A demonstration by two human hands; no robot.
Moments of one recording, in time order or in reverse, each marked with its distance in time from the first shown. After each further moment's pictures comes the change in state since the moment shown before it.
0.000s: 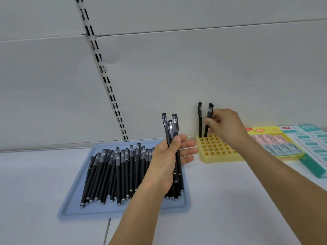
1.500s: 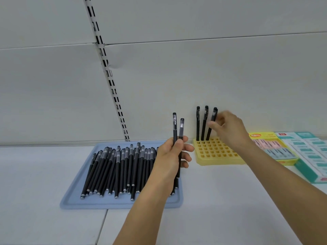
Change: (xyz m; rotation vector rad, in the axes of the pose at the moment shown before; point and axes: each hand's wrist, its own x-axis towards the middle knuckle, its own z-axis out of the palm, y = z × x) left_hand -0.019 -0.007 0.019 0.149 0.061 0.116; right_hand -0.013 0.006 -0.019 0.026 0.030 0.083
